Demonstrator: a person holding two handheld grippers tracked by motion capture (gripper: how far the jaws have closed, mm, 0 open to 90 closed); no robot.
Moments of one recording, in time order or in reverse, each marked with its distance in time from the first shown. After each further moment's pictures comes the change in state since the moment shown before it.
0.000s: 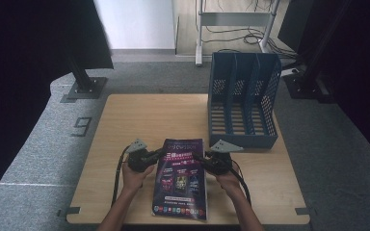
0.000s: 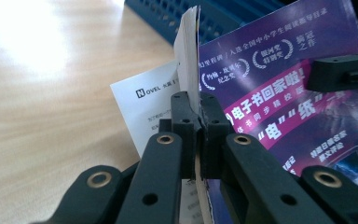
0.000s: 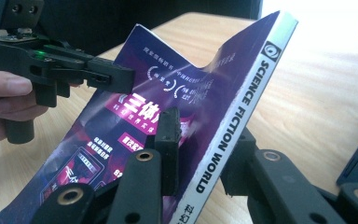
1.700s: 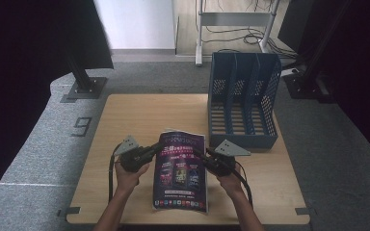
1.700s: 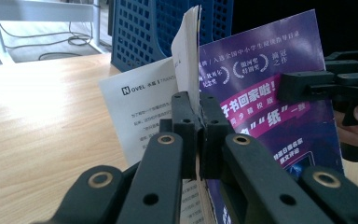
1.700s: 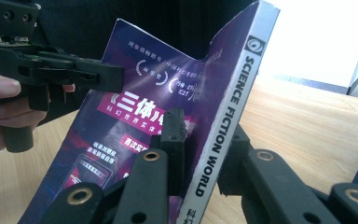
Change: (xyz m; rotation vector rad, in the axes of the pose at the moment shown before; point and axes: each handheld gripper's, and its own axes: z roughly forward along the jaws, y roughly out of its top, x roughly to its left) left arm -0.020 0.027 -0.035 -0.133 -0.042 0.082; right arm 0.016 0.017 -0.022 -0.162 0.007 -0.060
